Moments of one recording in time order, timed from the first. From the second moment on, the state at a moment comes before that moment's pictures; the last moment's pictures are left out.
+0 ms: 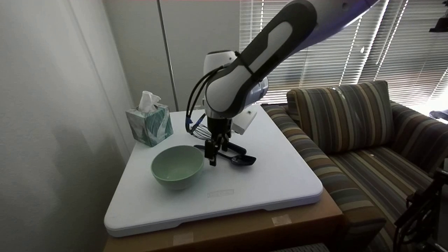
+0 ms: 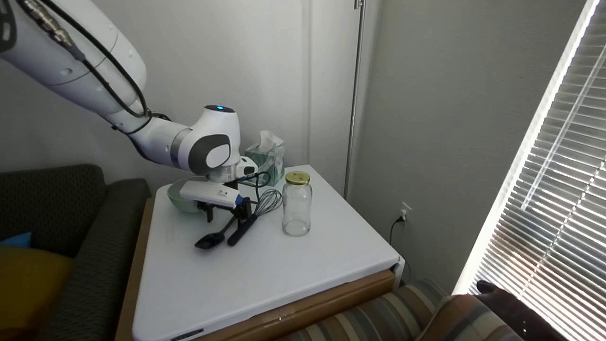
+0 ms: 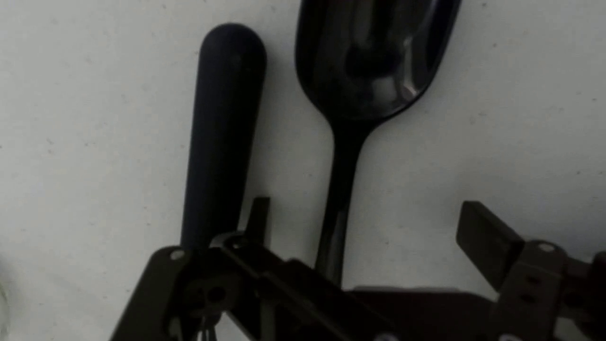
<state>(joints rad) 0.11 1.10 0.12 -1.34 -0.05 2.45 -0.22</state>
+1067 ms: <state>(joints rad) 0.09 1.11 0.11 -1.29 -0.05 2.44 -0.22</state>
